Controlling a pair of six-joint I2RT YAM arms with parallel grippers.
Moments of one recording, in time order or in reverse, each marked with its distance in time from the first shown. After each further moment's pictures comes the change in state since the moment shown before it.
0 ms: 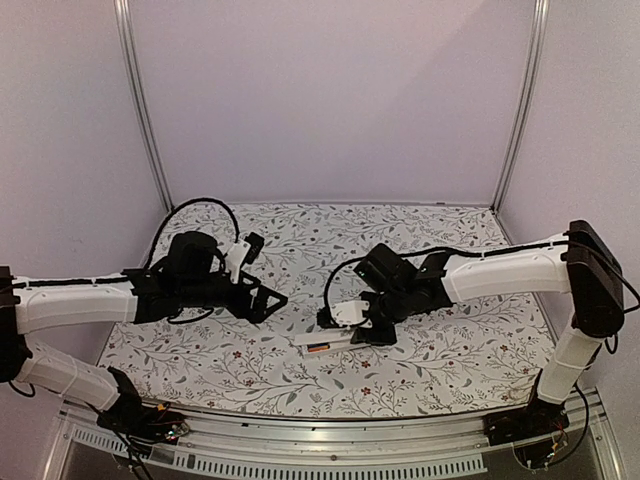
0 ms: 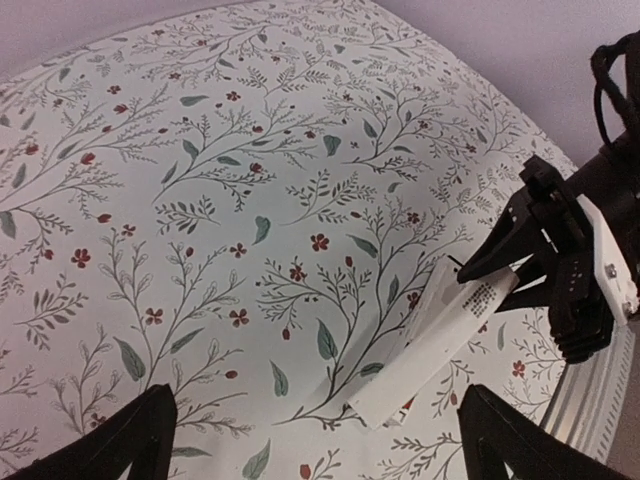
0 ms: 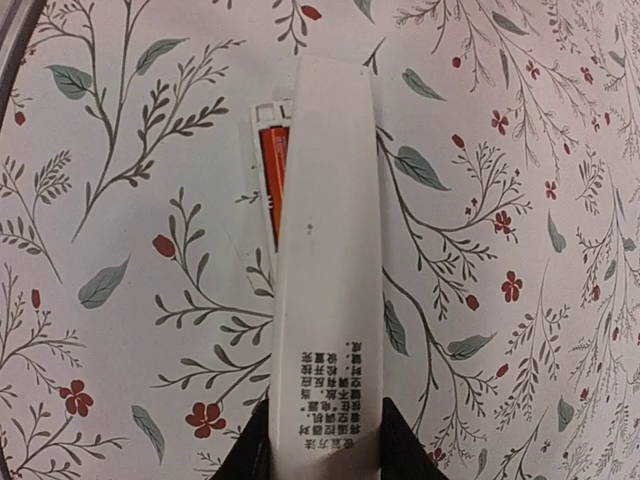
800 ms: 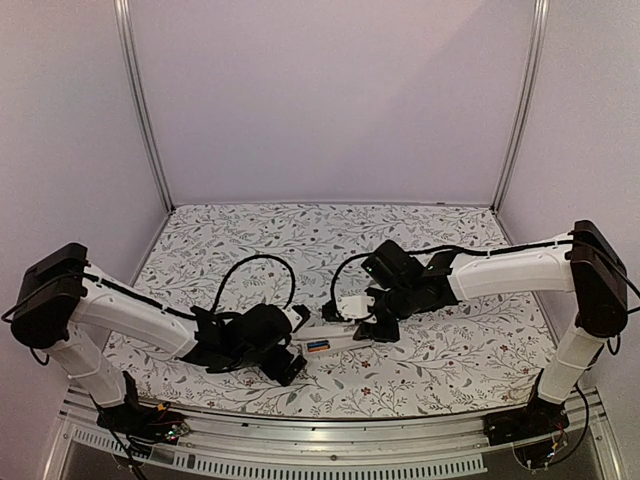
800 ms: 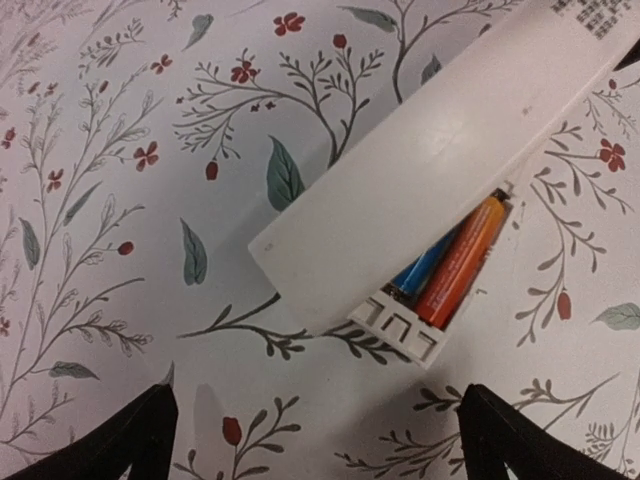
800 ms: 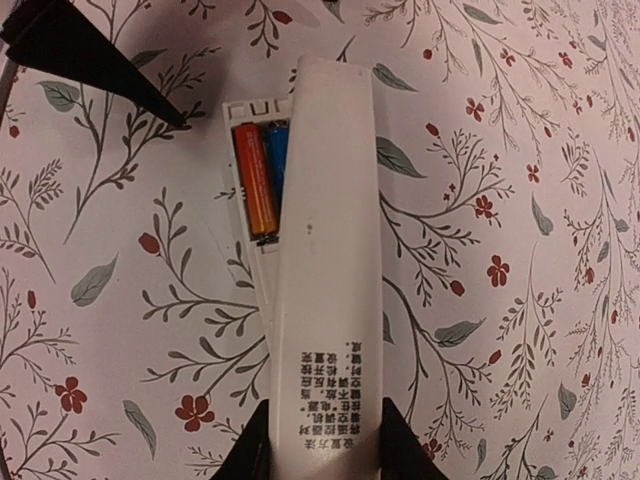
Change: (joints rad) left arm -0.434 0.351 0.020 -0.066 -0.521 -0.094; right arm -0.036 -0.008 -0.035 0.039 -0.032 0.028
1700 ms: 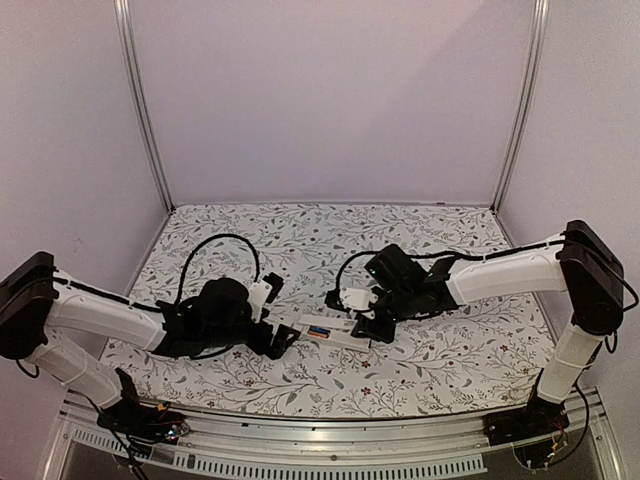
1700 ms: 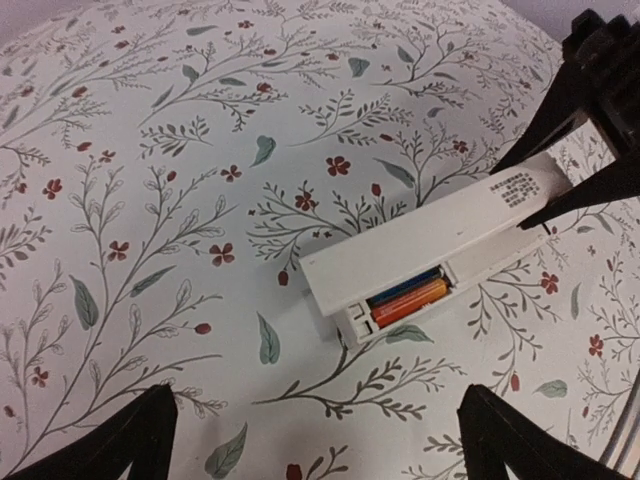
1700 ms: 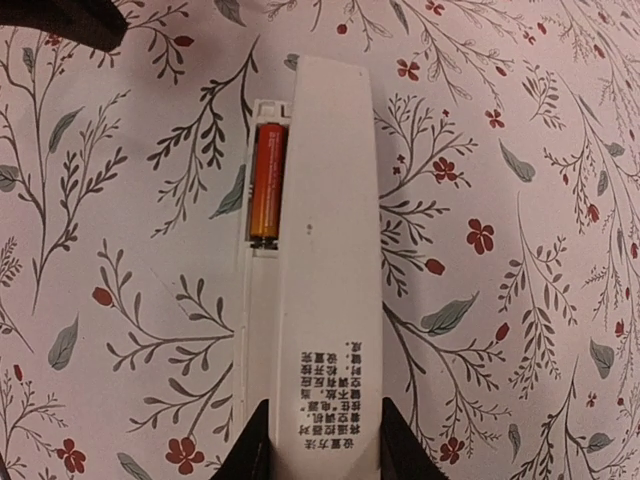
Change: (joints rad) left arm 0.193 -0.144 -0.147 0.286 0.163 0.024; right arm -0.023 0.023 -0.052 0.128 0.005 0.233
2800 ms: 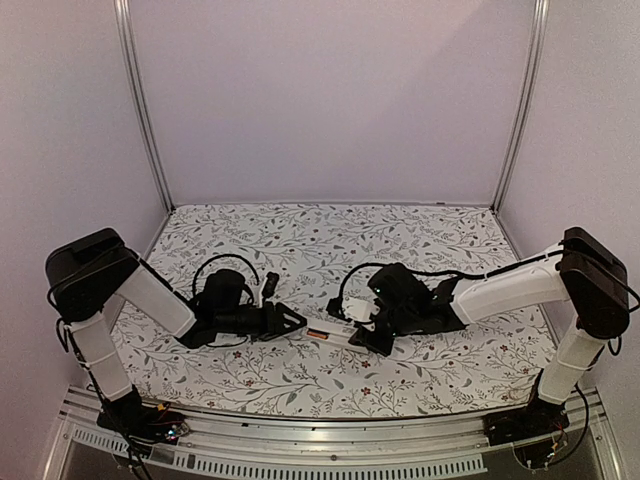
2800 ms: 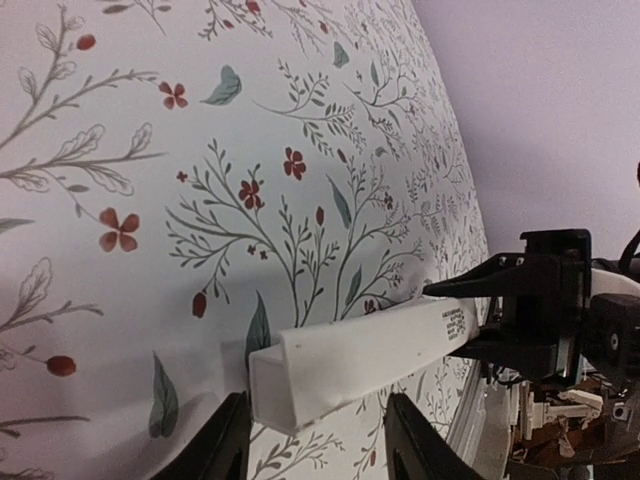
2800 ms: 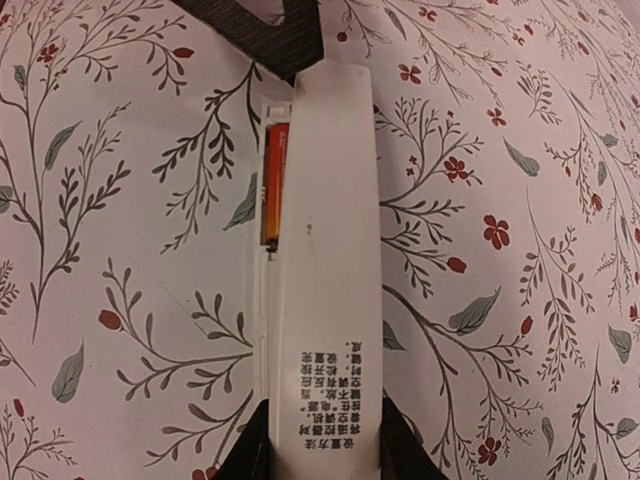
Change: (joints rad) left arm 0.241 0.354 -0.009 0.515 0.610 -0.591; right arm 0.061 -0.027 -0.148 0.212 0.069 0.112
